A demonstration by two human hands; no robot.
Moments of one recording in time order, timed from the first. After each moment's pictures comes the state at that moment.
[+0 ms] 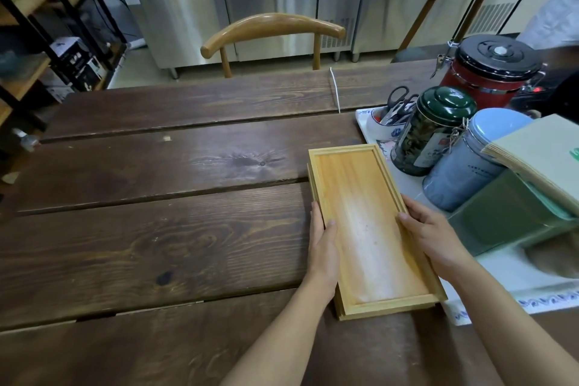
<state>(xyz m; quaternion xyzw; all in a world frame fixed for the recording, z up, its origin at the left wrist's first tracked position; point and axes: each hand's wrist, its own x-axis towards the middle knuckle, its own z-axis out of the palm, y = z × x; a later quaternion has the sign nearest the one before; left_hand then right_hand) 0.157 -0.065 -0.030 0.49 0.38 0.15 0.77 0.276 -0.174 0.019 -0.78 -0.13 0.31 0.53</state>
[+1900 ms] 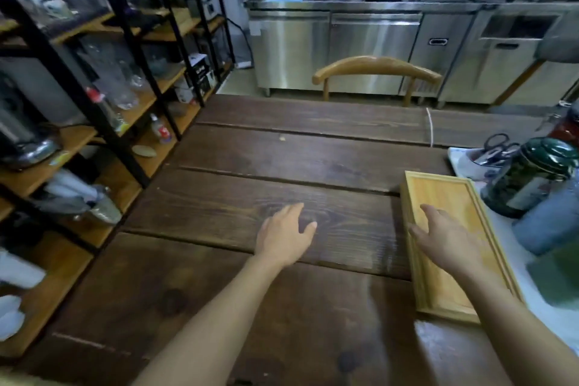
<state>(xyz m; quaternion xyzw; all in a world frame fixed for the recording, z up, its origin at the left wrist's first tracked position) -0.035 0.044 0.050 0.84 0.46 0.05 0.28 0.175 -0.098 0.067 -0.92 -0.36 0.10 0.10</state>
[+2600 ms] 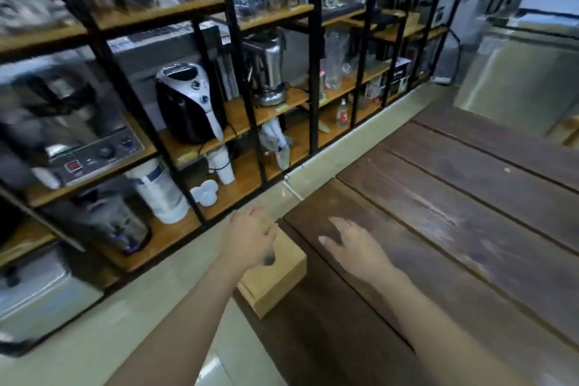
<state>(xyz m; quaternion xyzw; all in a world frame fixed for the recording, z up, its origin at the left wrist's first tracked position) -0.426 -0.005 0.074 0.64 0.75 0.08 0.11 -0.221 0.006 0.079 -0.58 -0.76 0.29 0.09</state>
